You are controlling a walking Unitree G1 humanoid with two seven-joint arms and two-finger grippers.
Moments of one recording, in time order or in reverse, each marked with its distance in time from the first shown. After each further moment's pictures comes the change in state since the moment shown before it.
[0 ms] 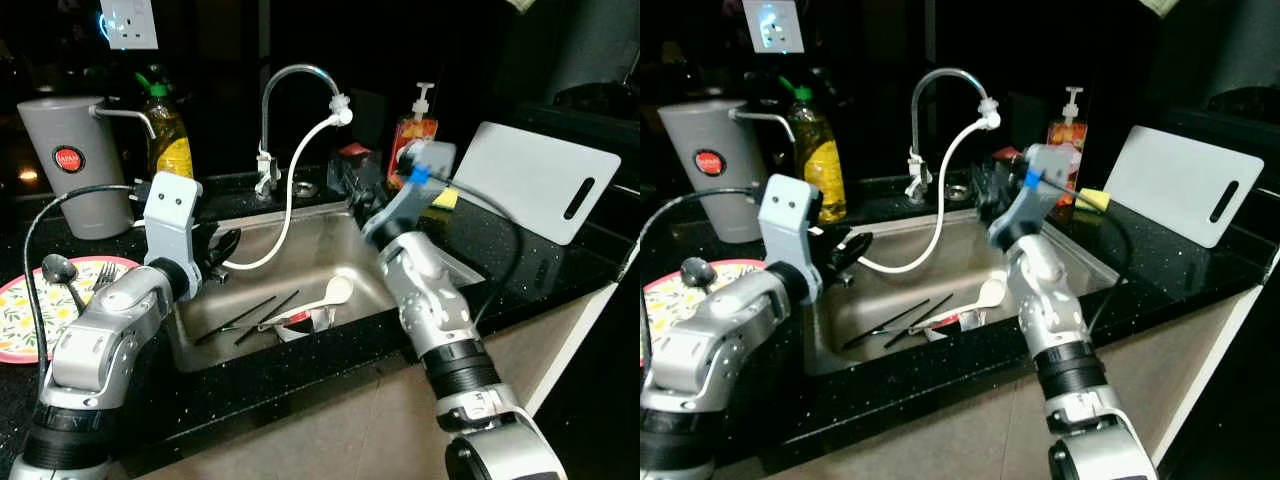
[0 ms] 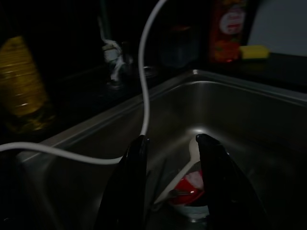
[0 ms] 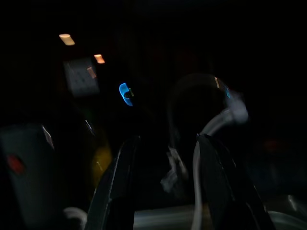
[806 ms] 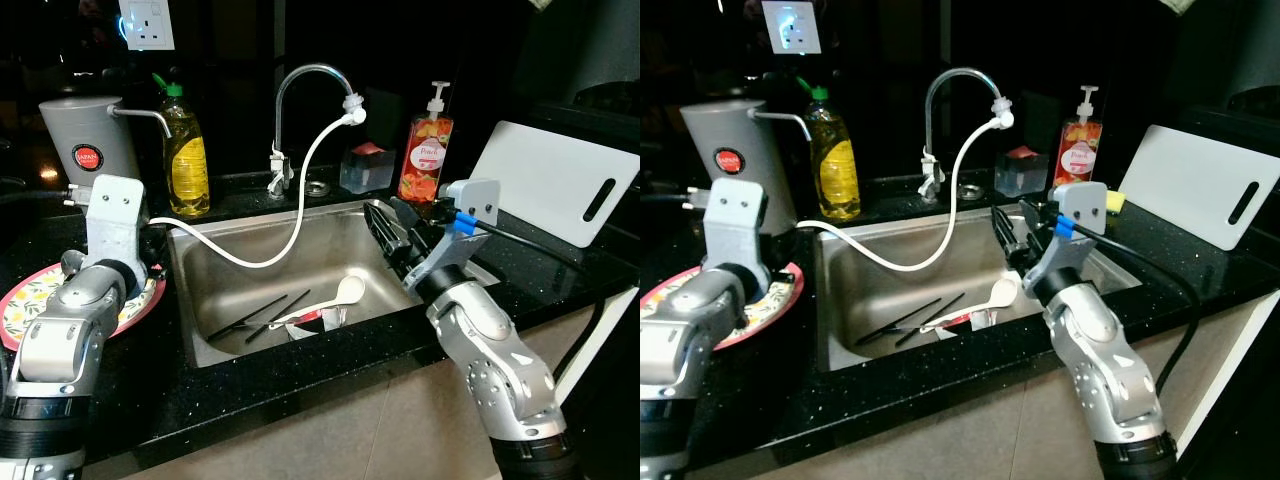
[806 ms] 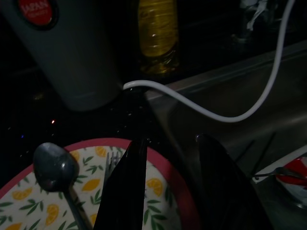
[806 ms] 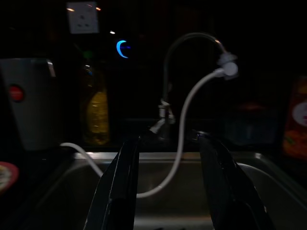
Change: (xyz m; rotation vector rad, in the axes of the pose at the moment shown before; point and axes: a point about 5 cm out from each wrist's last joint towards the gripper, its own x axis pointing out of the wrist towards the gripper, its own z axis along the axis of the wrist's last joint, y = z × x) left arm -0.015 0.060 -0.016 0.068 0.174 0.397; right arm -0.072 -0.014 0.001 -0.178 0.227 -0.014
